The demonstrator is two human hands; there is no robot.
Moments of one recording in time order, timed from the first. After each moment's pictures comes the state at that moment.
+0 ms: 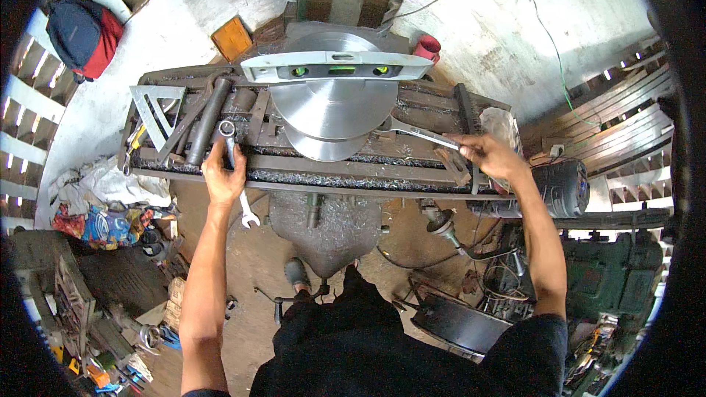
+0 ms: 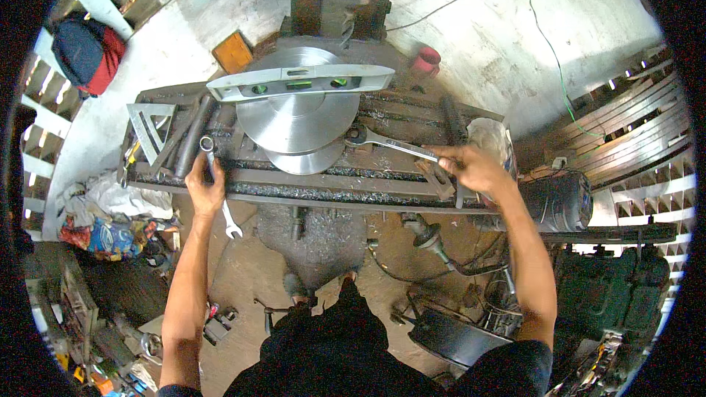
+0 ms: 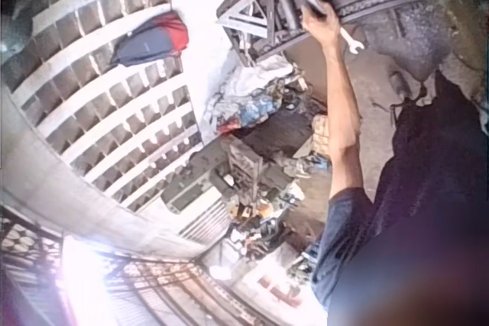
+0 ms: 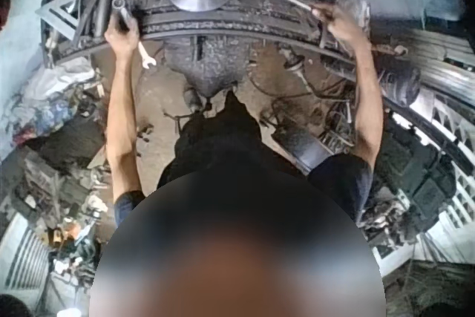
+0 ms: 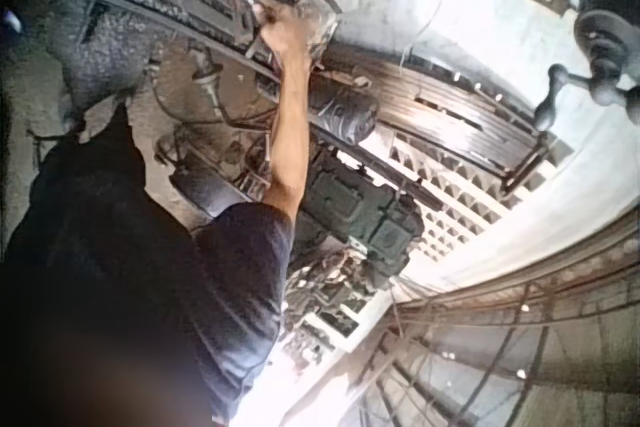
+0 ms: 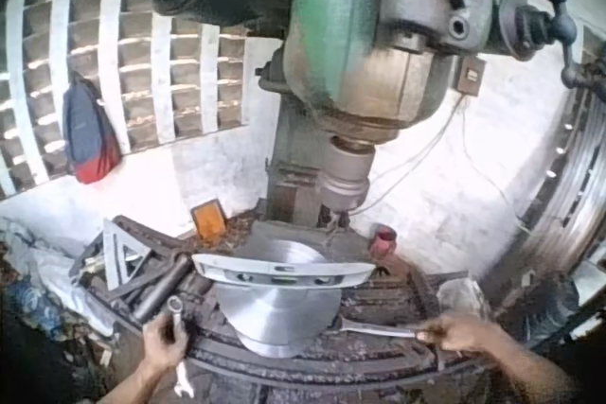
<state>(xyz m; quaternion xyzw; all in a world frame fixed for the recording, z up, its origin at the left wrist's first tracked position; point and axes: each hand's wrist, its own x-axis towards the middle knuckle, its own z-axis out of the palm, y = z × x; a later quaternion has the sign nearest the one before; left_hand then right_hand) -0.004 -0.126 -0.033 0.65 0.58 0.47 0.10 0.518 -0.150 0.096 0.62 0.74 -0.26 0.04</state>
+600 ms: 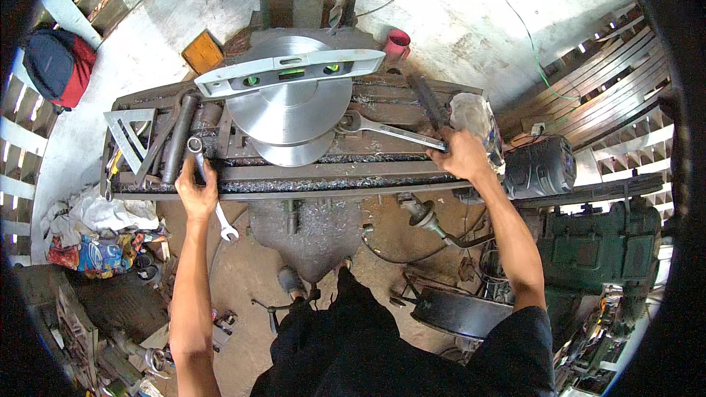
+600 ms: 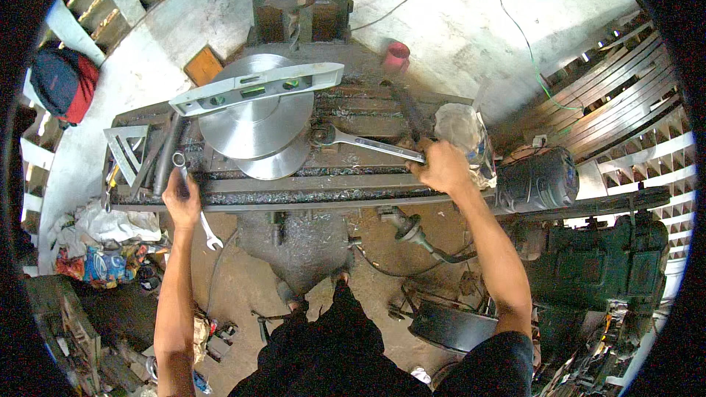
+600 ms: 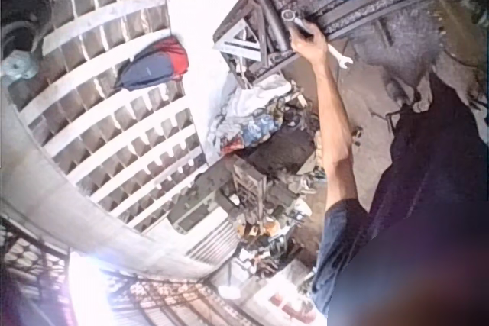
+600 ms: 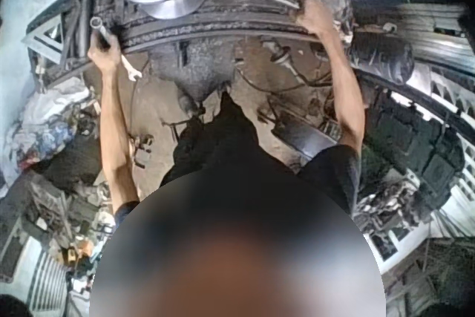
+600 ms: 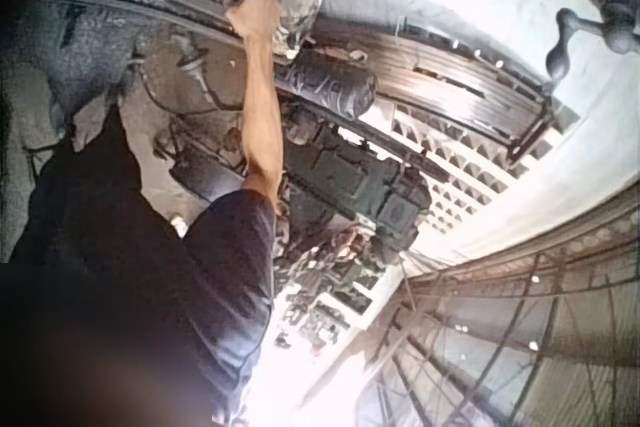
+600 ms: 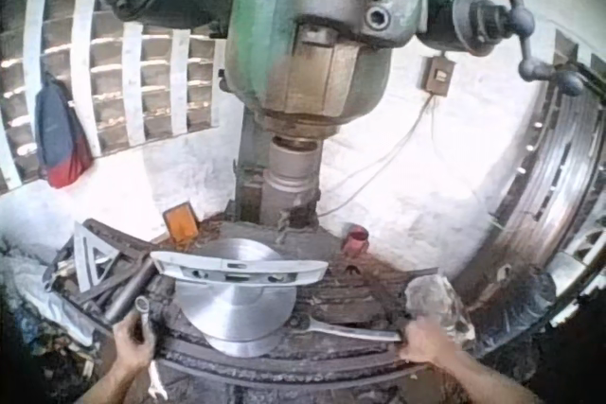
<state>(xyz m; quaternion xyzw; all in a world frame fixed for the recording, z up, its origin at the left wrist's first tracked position) -0.007 -0.123 -0.039 0.65 0.57 0.49 0.11 0.507 -0.179 0.075 0.74 0.67 -0.11 0.02</state>
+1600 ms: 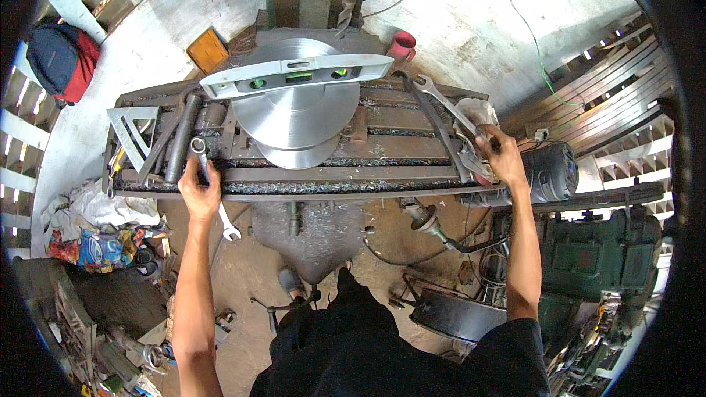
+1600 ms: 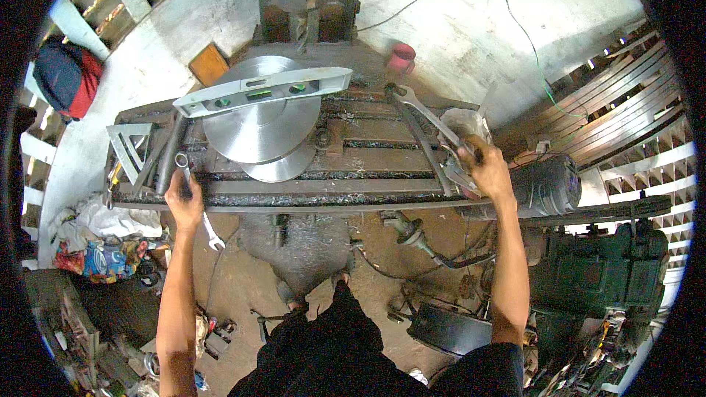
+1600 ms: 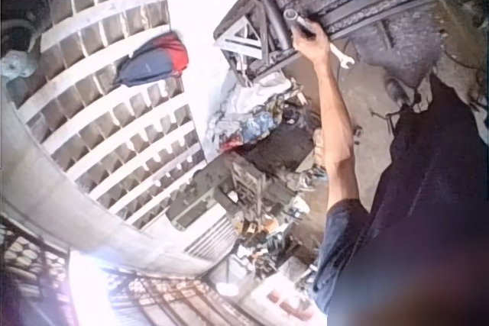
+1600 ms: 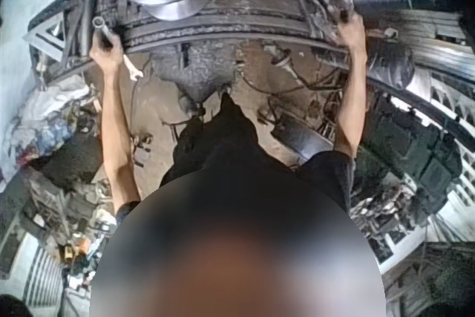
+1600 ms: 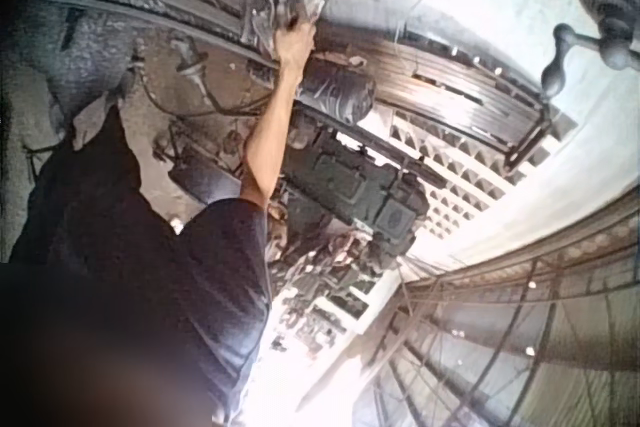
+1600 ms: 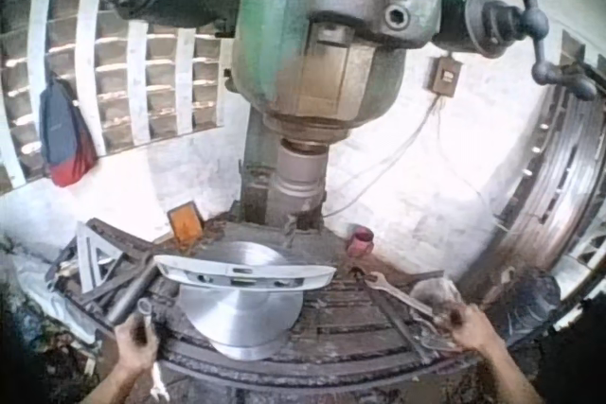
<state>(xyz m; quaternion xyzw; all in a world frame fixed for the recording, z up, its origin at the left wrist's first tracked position) -0.008 -0.123 -0.039 0.67 0.56 0.48 0.08 0.579 -0.200 0.088 0.79 0.58 -0.08 -0.15</state>
